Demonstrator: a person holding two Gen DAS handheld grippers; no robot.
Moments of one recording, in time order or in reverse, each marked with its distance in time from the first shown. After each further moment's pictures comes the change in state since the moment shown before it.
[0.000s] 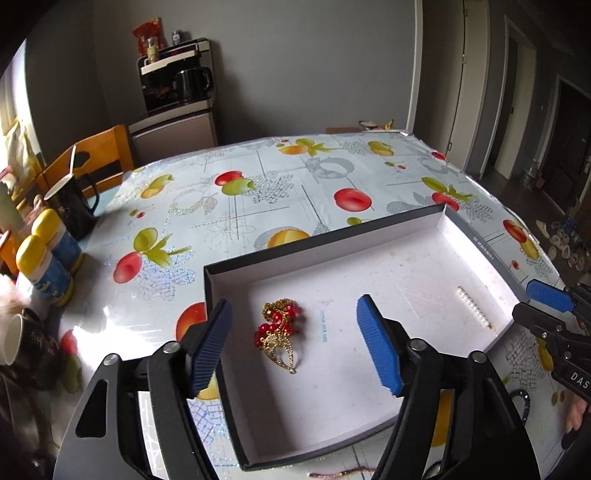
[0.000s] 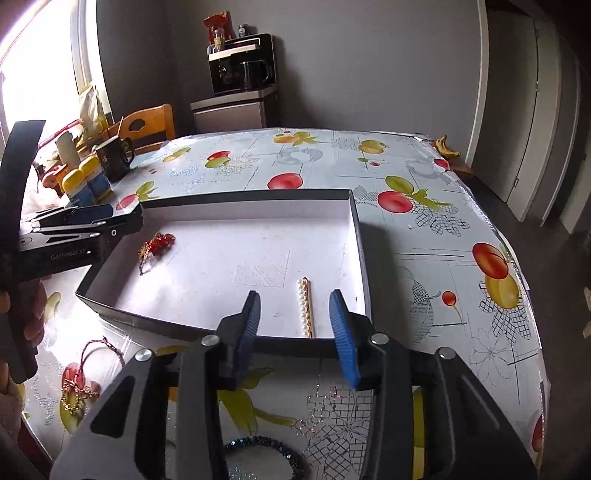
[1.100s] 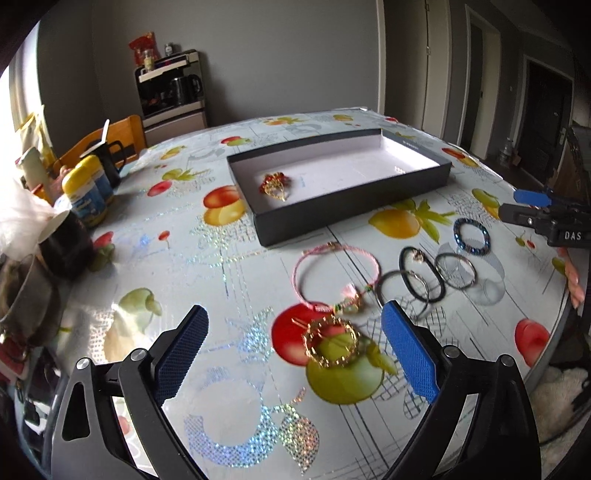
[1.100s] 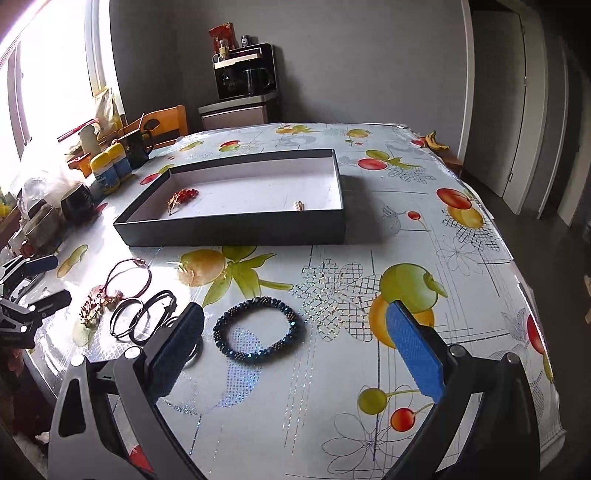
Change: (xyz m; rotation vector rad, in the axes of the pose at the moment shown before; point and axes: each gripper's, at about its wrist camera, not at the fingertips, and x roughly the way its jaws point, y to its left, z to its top) left arm -0.105 0.001 -0.167 0.085 -0.006 -0.055; right arm -0.066 -0.003 -0.094 0.003 -0.025 0.012
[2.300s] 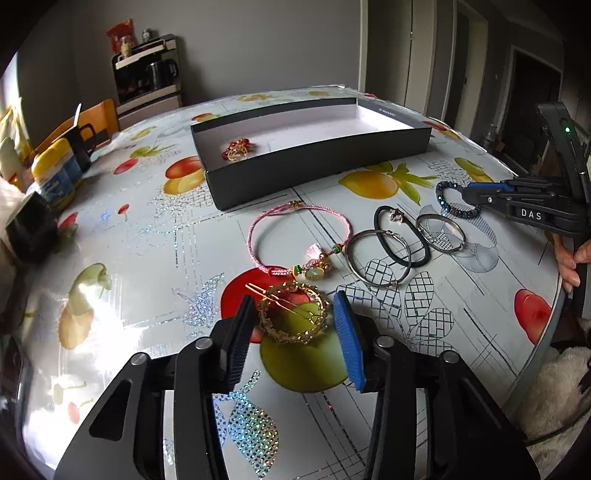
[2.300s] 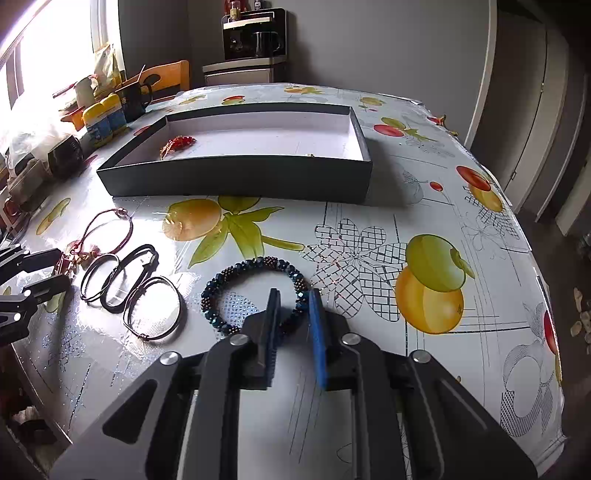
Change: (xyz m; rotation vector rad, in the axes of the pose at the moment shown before) left arm 0.022 -0.020 -0.016 0.024 0.044 -0.064; right arm 0.036 0.015 -0.011 -0.087 0.127 -0.037
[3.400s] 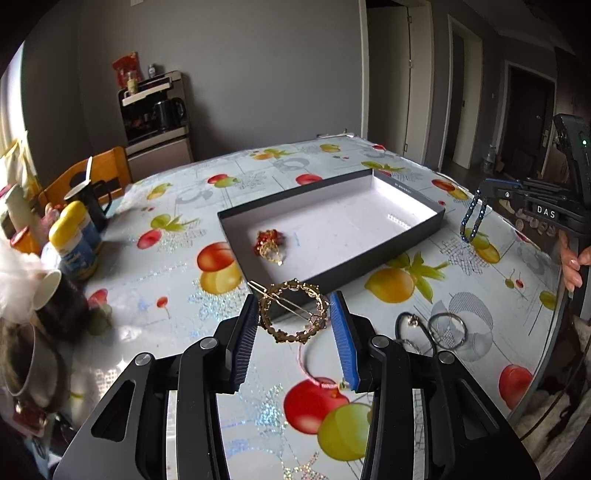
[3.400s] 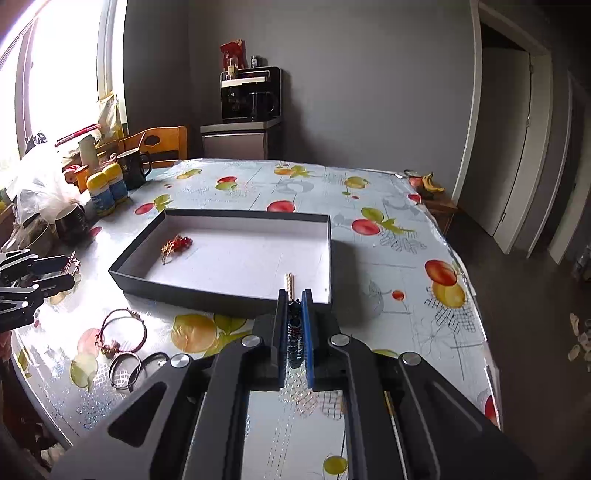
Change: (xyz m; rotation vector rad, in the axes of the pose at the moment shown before) left arm -0.034 0.034 0.084 0.023 -0.128 0.019; right arm -0.058 -0.019 0.077 0.000 -0.228 -0.031
